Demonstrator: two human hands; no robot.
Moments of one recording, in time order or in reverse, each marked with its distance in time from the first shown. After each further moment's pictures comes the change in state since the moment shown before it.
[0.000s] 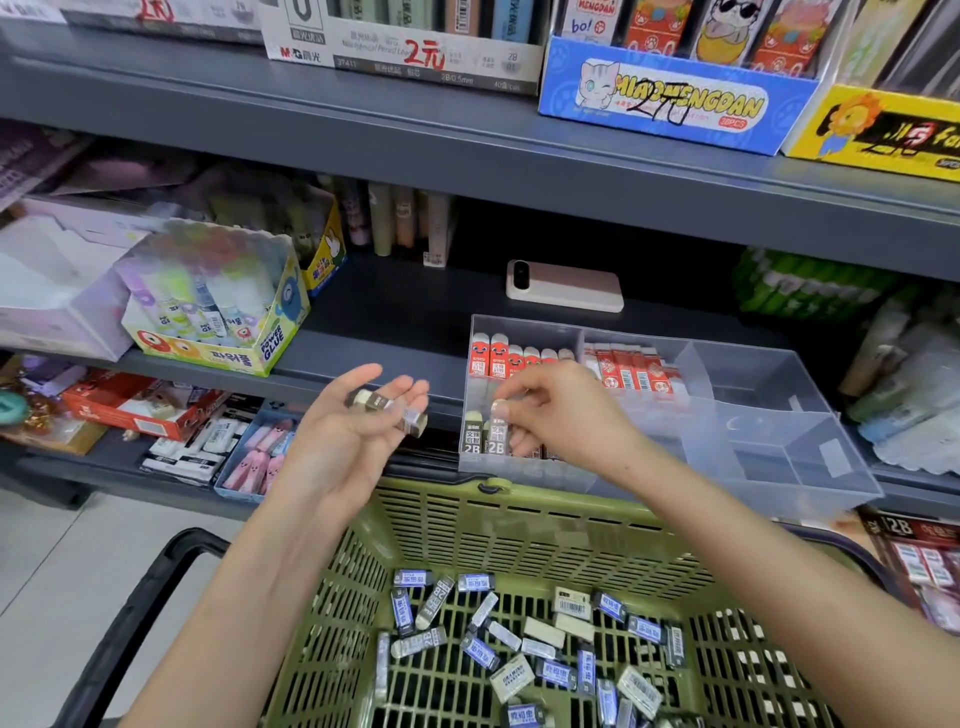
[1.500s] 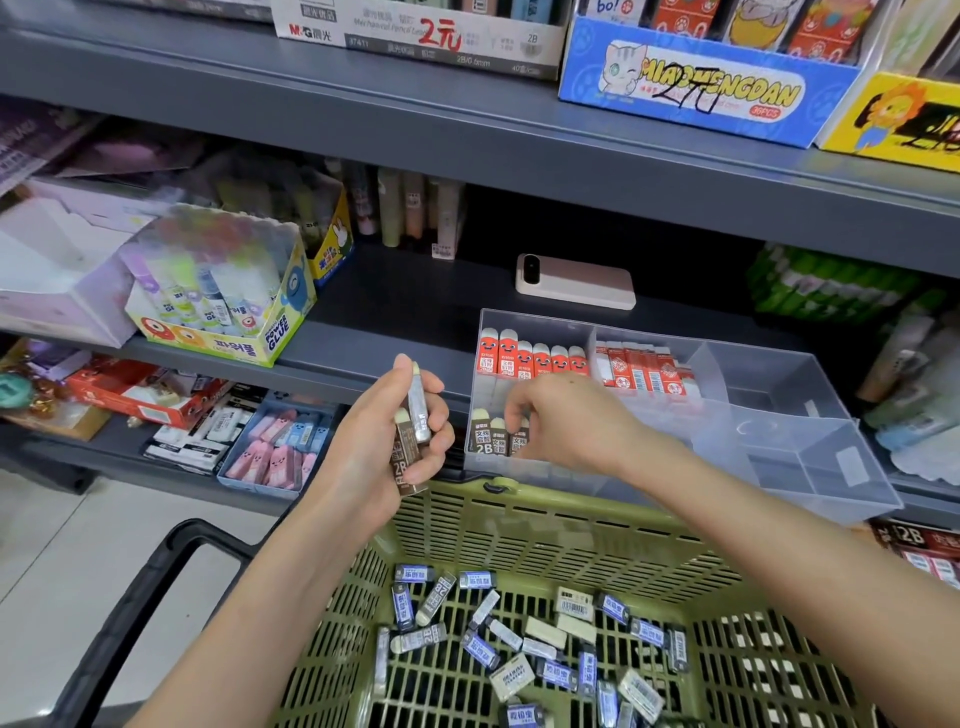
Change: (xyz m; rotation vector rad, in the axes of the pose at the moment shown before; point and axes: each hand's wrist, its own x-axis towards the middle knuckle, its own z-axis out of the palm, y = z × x) left_hand -0.010 -0.011 0.012 0.146 -0.181 -0.075; right_hand 0.005 -0.003 -0.002 -0.638 -0.158 -0.160
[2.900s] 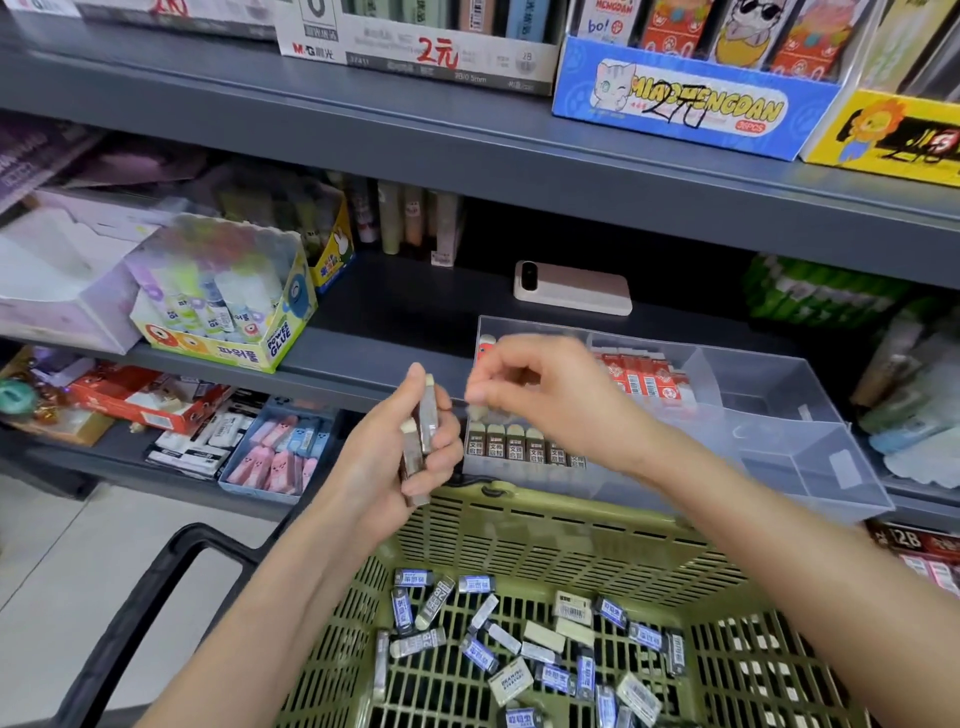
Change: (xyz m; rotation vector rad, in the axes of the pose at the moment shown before) left_hand 0.002 -0.004 0.001 -0.065 -0.106 -0.114; right_hand -0.009 -0.020 -0.024 0.592 0.281 -0.299
